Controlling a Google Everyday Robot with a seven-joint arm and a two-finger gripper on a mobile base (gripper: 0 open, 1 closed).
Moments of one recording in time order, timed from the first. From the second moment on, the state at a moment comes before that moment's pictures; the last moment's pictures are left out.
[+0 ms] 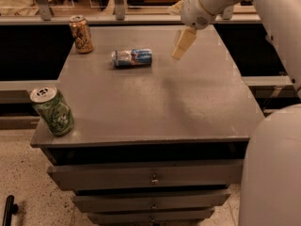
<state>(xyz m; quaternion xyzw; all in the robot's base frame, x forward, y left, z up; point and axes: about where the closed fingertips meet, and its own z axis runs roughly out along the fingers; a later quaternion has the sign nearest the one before) 0.713 -0.079 0.923 -0.69 0.63 0.07 0.34</state>
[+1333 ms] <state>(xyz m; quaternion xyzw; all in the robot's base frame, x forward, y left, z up) 0.739 -0.005 0.854 -0.56 0.66 0.31 0.39</state>
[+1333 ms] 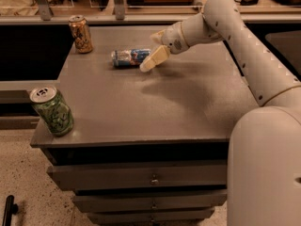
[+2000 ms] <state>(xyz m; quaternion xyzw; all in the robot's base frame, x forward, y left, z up) 0.739 -0.001 0.852 -0.56 0.66 0.31 0.39</state>
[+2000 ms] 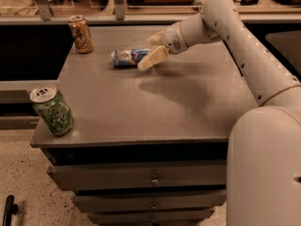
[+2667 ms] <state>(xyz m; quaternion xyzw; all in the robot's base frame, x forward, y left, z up) 0.739 0.005 0.848 -0.56 0.66 0.31 0.39</state>
